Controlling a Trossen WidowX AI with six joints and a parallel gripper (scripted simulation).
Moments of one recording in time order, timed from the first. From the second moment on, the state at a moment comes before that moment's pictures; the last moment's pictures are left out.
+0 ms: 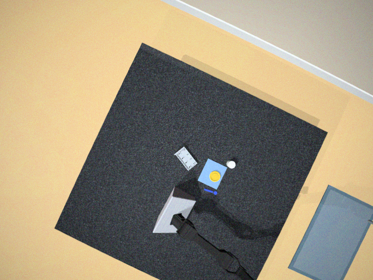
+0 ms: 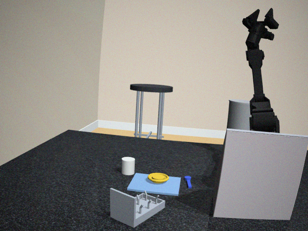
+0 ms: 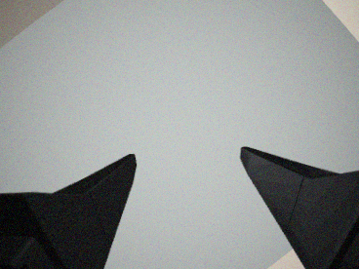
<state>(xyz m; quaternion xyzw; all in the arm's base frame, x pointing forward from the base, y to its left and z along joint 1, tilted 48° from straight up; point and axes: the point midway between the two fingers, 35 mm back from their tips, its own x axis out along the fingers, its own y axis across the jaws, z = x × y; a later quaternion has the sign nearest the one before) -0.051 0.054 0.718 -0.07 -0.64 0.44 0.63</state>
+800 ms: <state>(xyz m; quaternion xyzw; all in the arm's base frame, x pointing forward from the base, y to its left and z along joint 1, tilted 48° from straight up) 0.114 0.181 0.648 -0.14 -0.39 0.41 0.81</state>
